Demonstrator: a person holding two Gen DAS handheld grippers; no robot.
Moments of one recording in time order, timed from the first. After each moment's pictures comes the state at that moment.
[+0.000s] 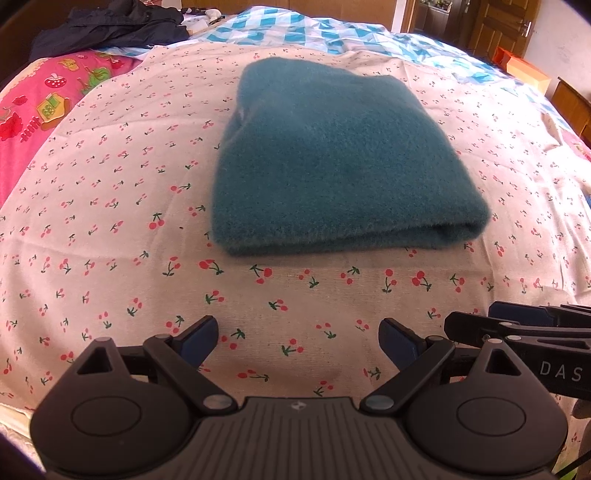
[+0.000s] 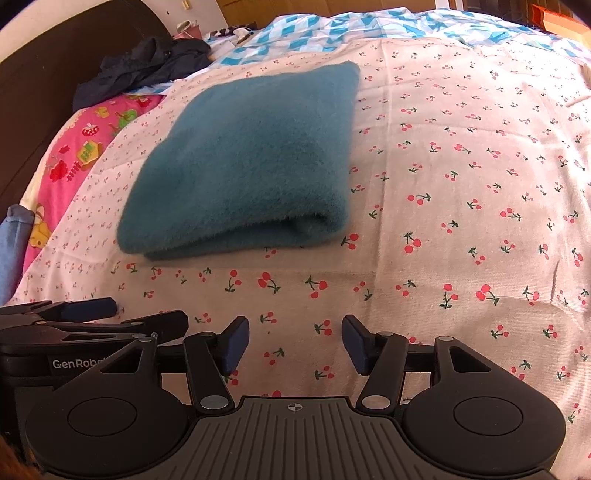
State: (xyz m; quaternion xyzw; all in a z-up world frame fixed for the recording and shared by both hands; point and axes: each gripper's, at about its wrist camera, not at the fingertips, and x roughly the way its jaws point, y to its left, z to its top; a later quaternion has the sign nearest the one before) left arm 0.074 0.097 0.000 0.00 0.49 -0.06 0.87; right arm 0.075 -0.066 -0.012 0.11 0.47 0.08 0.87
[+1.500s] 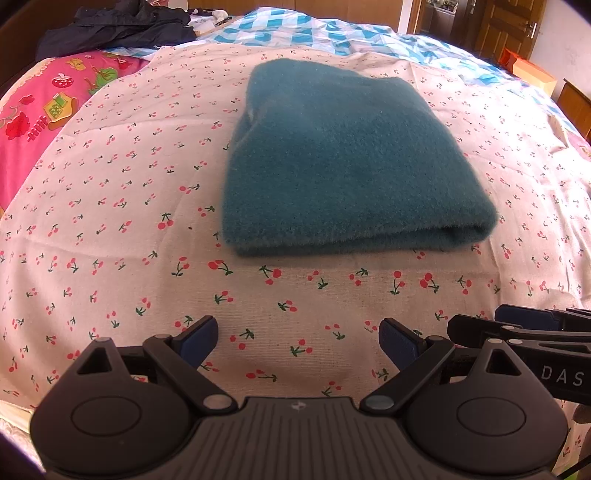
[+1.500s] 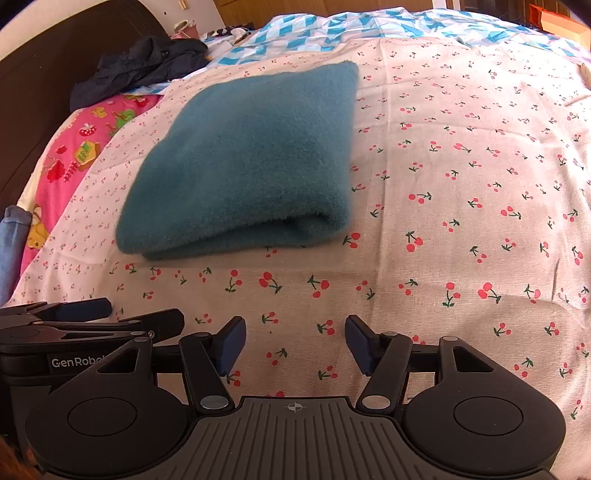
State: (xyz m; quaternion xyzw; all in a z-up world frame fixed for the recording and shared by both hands) left arm 0.074 0.098 0.000 0.01 0.49 -0.05 0.87; right arm 0.075 -0.063 -0.013 0.11 0.47 0.08 0.87
